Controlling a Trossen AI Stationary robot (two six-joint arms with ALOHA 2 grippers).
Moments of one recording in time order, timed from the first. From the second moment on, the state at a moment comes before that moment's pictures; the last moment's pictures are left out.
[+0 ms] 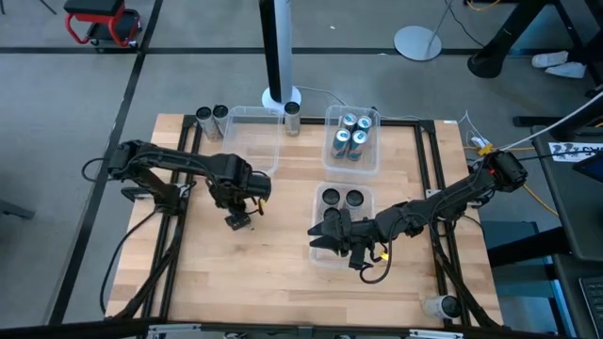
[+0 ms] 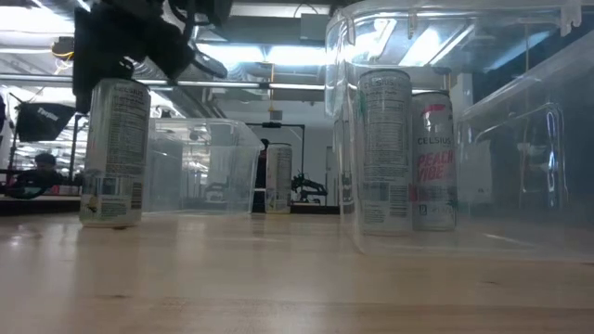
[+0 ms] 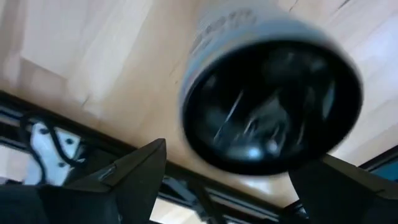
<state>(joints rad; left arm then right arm) -0.04 1.54 1.26 -1.49 0.16 -0.61 0.44 1.47 0.95 0.50 0.28 -1.37</state>
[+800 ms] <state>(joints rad) -0.20 1.26 1.25 -1.32 -0.10 -0.17 0.44 1.47 0.95 0.51 0.28 -1.37</state>
